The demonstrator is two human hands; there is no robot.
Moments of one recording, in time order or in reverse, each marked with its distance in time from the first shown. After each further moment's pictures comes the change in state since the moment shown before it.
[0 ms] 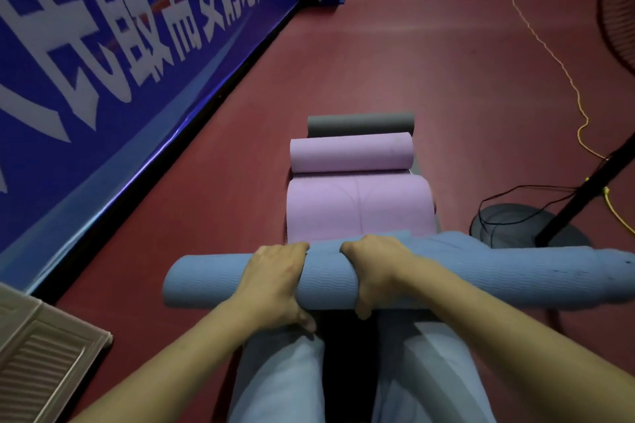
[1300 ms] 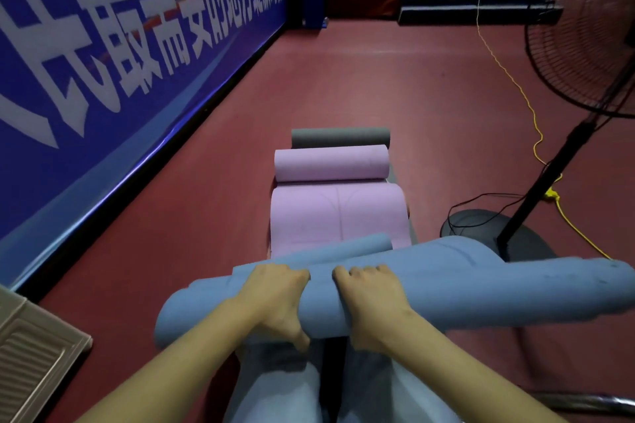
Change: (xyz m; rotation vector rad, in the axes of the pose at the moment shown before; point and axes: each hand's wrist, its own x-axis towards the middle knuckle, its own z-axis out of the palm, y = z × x) left_hand -0.052 0.051 -0.016 0.118 -0.195 0.084; right_hand -0.093 -0.037 0.053 -0.214 0.264 0.110
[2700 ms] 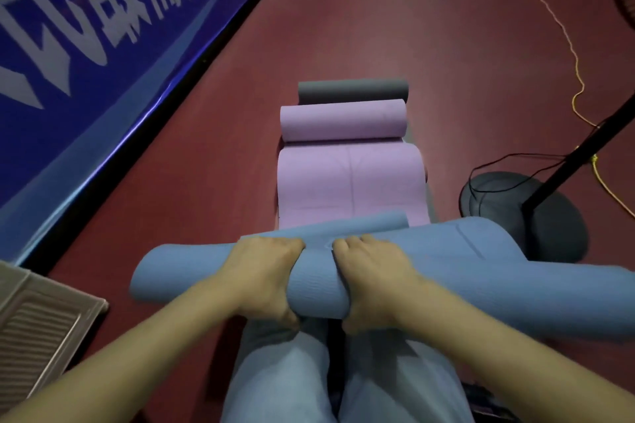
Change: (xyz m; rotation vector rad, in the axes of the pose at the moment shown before) left_hand 0.017 -0.033 -0.011 -0.053 -0.026 -0.012; right_hand 0.049 0.008 -0.016 0.185 -0.256 -0.084
